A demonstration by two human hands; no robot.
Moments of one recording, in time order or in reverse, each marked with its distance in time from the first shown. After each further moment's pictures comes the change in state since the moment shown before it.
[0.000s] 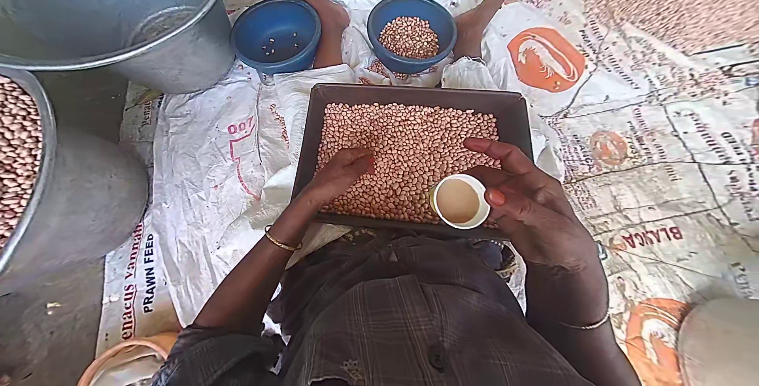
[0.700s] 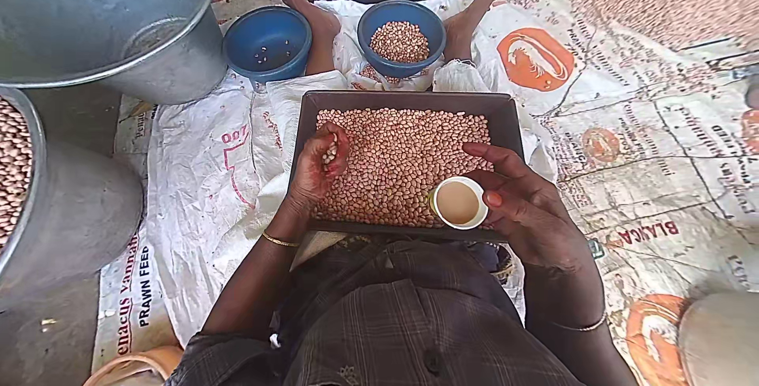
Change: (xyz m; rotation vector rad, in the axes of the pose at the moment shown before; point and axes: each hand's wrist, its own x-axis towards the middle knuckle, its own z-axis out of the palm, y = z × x) left_hand 0.015 -0.013 -0.009 -0.713 0.078 0.285; right_hand -0.005 0.003 -0.012 0.038 0.037 0.004
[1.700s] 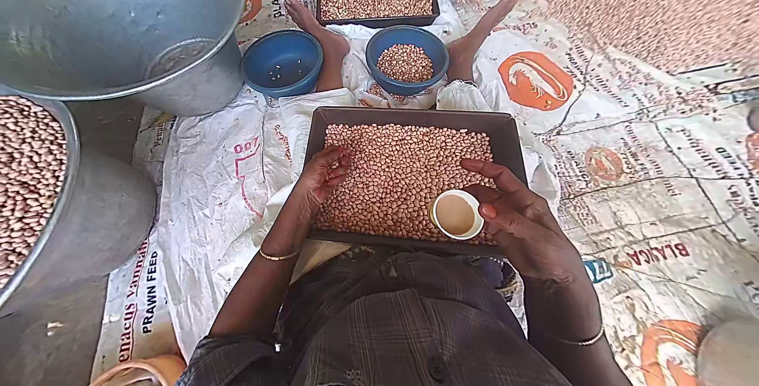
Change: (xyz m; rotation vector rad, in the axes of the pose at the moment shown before) left_hand 0.015 0.009 -0.013 -0.080 0.344 -0.399; right_hand 0.004 0.005 0.000 0.025 -0.018 -0.010
